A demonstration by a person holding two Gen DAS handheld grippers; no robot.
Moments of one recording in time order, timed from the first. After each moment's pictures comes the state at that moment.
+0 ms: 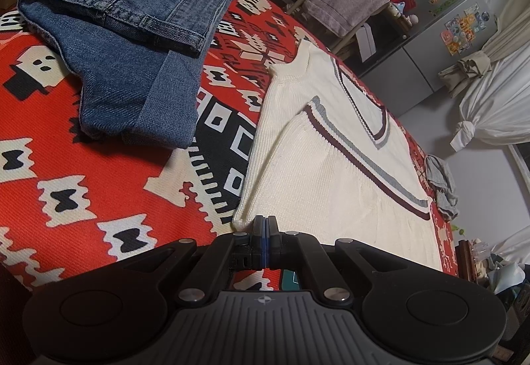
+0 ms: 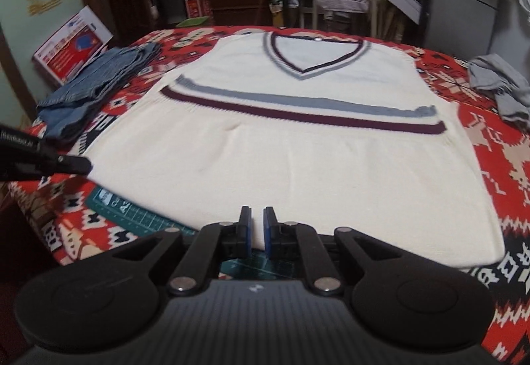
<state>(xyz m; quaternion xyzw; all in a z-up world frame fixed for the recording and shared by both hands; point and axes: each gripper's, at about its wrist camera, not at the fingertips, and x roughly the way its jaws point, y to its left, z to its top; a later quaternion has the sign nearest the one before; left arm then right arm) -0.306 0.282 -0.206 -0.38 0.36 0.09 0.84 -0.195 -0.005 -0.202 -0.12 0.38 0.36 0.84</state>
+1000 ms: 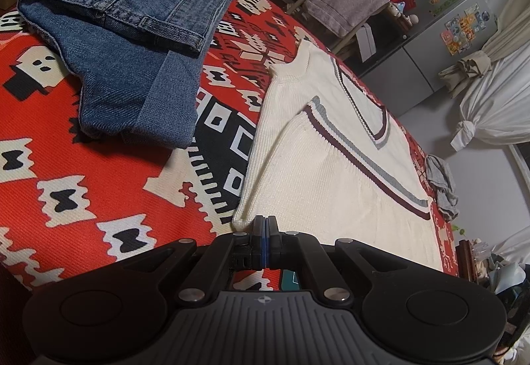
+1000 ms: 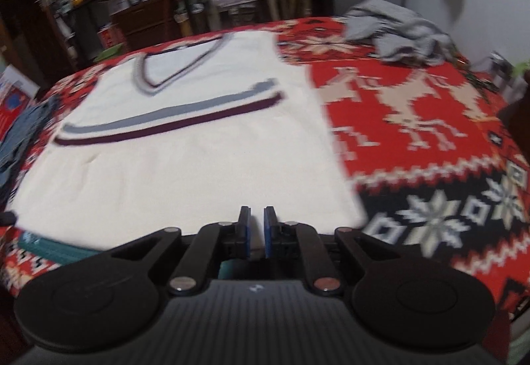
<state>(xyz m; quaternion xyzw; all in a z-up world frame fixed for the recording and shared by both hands) -0.306 0.282 -0.206 -0.38 0.36 0.09 0.84 -0.138 -0.108 -0.200 -0.03 0.42 0.25 0.87</state>
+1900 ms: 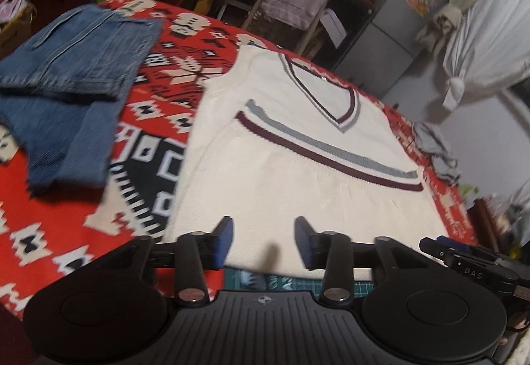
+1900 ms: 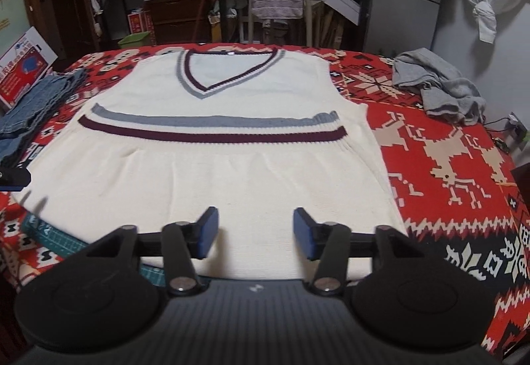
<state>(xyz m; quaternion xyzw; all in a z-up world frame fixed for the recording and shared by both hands) -0.268 0.220 -0.171 -0.26 0.37 0.07 0.89 -0.146 -0.068 -0.191 -0.10 0.37 0.25 0.89</state>
